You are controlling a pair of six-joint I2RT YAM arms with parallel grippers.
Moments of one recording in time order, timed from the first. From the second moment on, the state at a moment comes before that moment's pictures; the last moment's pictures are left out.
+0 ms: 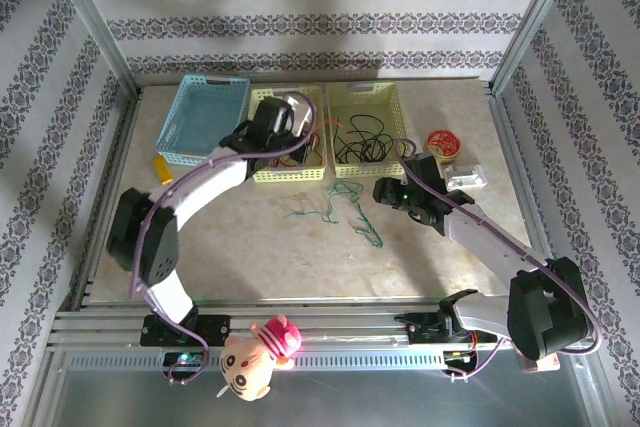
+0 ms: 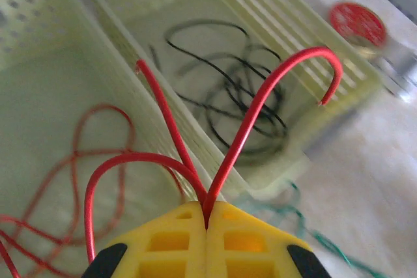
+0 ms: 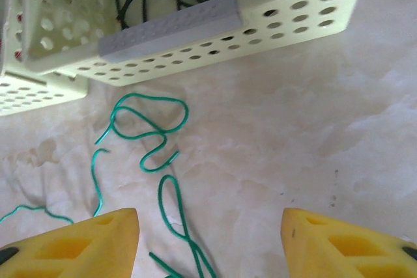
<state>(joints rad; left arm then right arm) -0.48 1.75 1.39 -0.27 0.14 -0.12 0.35 1.22 0.70 -0.34 -0.08 0.54</state>
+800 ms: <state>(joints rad) -0.75 1.61 1.04 -0.35 0.20 -0.02 0.34 1.32 0.76 -0.37 -0.21 0.50</state>
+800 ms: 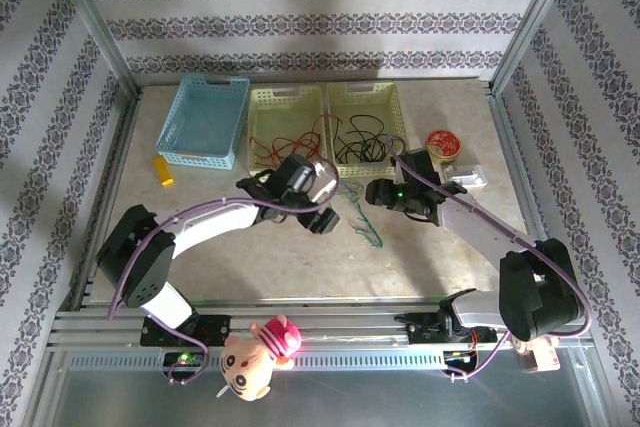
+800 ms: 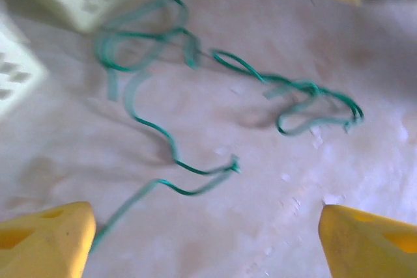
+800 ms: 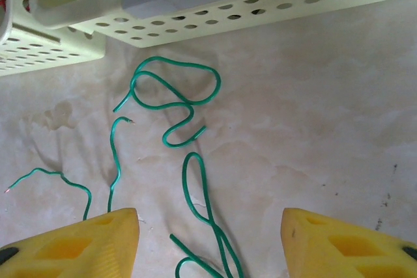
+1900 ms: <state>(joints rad) -0.92 1.72 1.05 -0.20 -0.18 0.08 0.32 1.29 0.73 -0.37 -0.20 0.56</state>
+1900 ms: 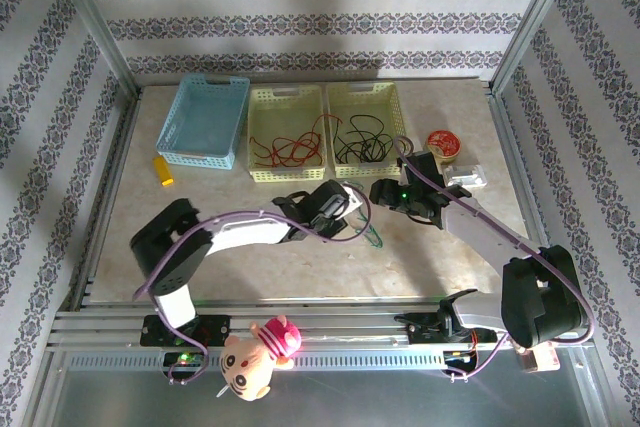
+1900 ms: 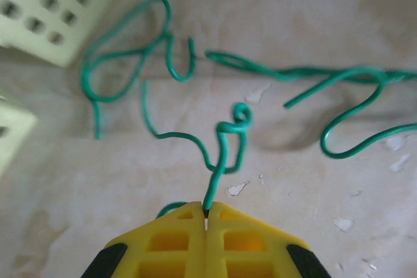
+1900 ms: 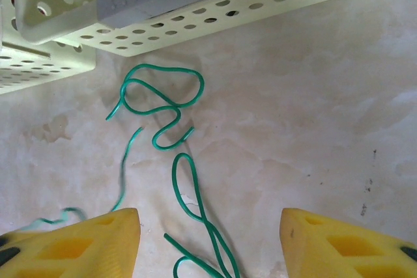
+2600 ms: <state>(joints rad) -0.07 1.97 1.51 -0.39 -0.24 -0.29 0.37 1.31 0.77 -0.37 -0.22 0.54</state>
